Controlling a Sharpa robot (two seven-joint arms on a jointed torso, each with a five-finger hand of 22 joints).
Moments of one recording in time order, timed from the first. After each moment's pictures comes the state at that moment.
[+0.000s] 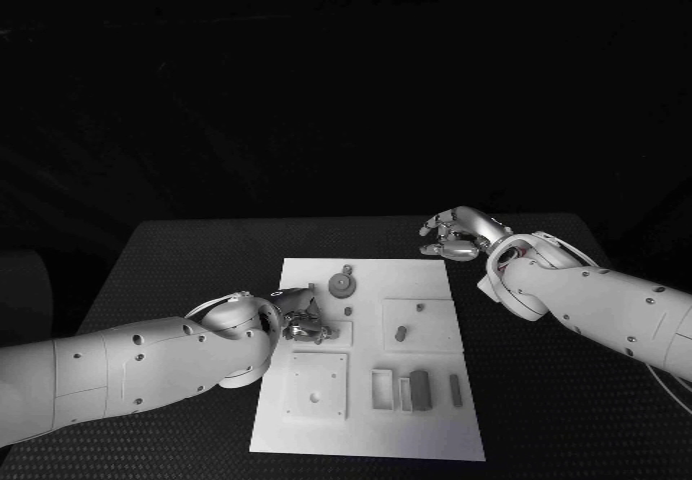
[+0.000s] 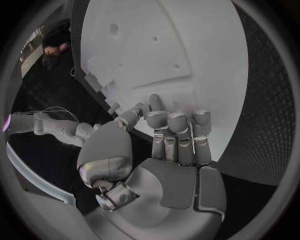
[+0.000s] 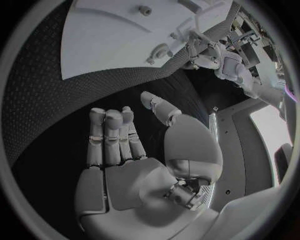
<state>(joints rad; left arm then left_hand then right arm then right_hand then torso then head) 1.18 -0.74 -0.23 1.48 -1.32 -0.27 -0.38 0.77 -0.17 0.67 -0.07 0.05 1.23 -0.01 0.39 0.65 1.40 -0.12 1.02 0.76 1.25 -0.19 1.34 0.54 0.06 0.94 -0.13 1.15 1.19 1.18 -0.67 -0.01 1.17 -1.20 -0.42 0.05 0.94 -0.17 0.68 -0.27 0.32 0.85 0.16 0.26 0.43 0.93 0.05 1.21 0.81 1.17 -0.06 1.17 1.02 0.25 0.93 0.03 1.11 1.17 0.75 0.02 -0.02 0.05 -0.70</state>
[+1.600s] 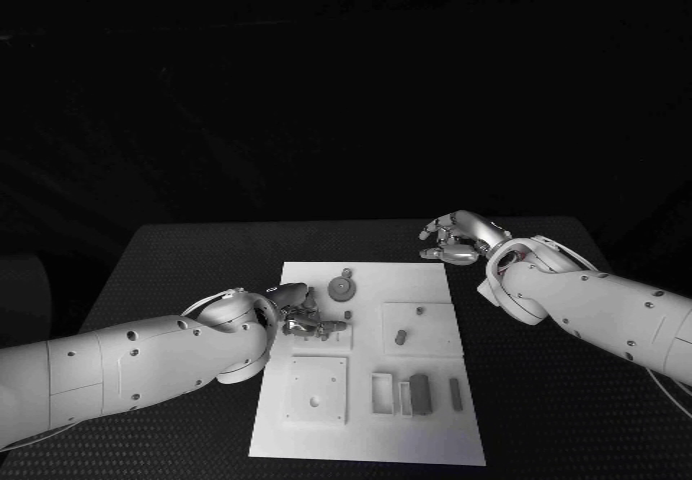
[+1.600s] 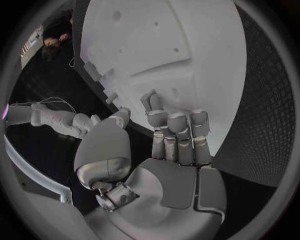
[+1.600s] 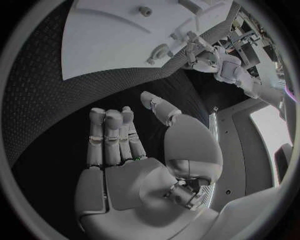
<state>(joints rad) 1.17 -0.74 -0.19 1.47 -1.27 -0.28 -0.38 0.78 -0.23 0.29 0.29 0.05 1.20 -0.02 0.38 0.67 1.39 -0.12 1.03 0.77 1.22 -0.21 1.36 0.52 0.11 0.89 -0.12 1.18 1.14 1.18 -0.67 -0.01 1.17 -1.20 -0.42 0.05 0.94 -0.17 0.68 -0.27 0.32 0.85 0.16 0.26 0.43 0.93 0.05 1.21 0.81 1.17 -0.06 1.17 1.02 0.25 0.93 0.03 1.11 1.17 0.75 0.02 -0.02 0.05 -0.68</state>
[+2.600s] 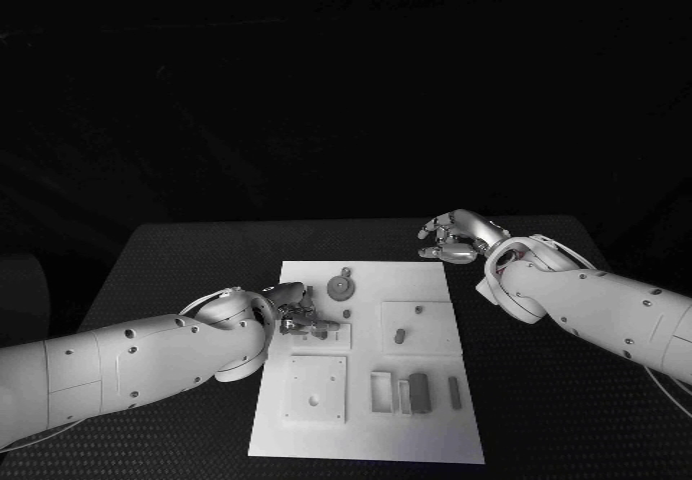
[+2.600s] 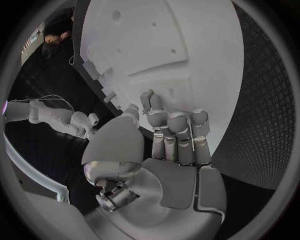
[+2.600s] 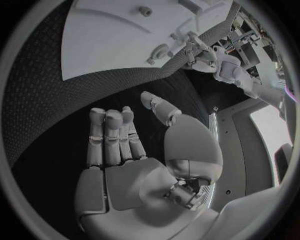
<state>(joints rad) 1.17 -0.74 -0.19 1.46 -1.25 -0.28 -0.38 1.04 -0.04 0.00 0.29 0.05 1.20 -0.01 0.37 0.64 1.40 -0.12 1.03 0.76 1.23 -0.21 1.36 0.51 0.11 0.88 -0.12 1.19 1.11 1.18 -0.67 -0.01 1.17 -1.20 -0.42 0.05 0.94 -0.17 0.68 -0.27 0.32 0.86 0.15 0.26 0.43 0.93 0.05 1.21 0.81 1.17 -0.06 1.17 1.02 0.25 0.93 0.03 1.11 1.17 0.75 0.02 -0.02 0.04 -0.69</state>
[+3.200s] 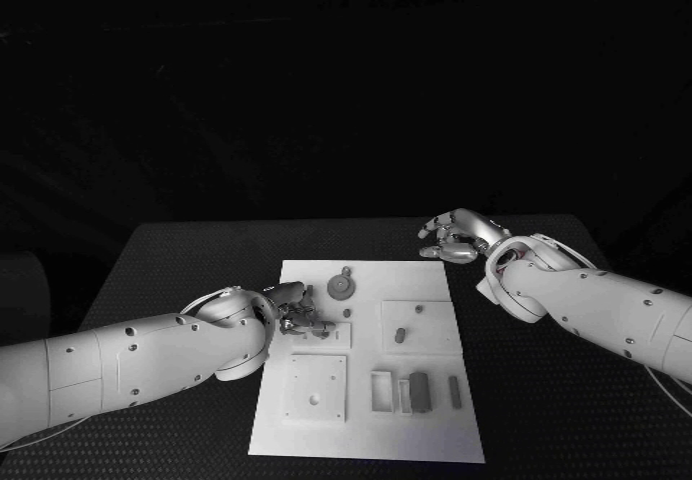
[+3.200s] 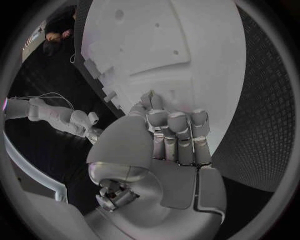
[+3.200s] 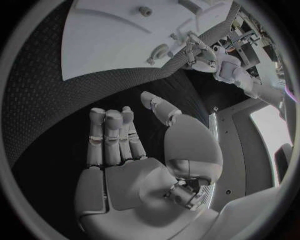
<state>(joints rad) 1.17 -0.74 -0.19 1.46 -1.22 -0.28 -0.38 1.26 0.01 -0.09 0.29 0.36 1.21 -0.01 0.36 0.63 1.39 -0.12 1.03 0.75 1.23 -0.20 1.36 0.50 0.11 0.88 -0.11 1.20 1.09 1.18 -0.67 -0.01 1.17 -1.20 -0.42 0.05 0.94 -0.17 0.67 -0.27 0.33 0.85 0.16 0.26 0.43 0.93 0.05 1.22 0.81 1.17 -0.06 1.17 1.01 0.25 0.93 0.03 1.11 1.17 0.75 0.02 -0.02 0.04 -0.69</state>
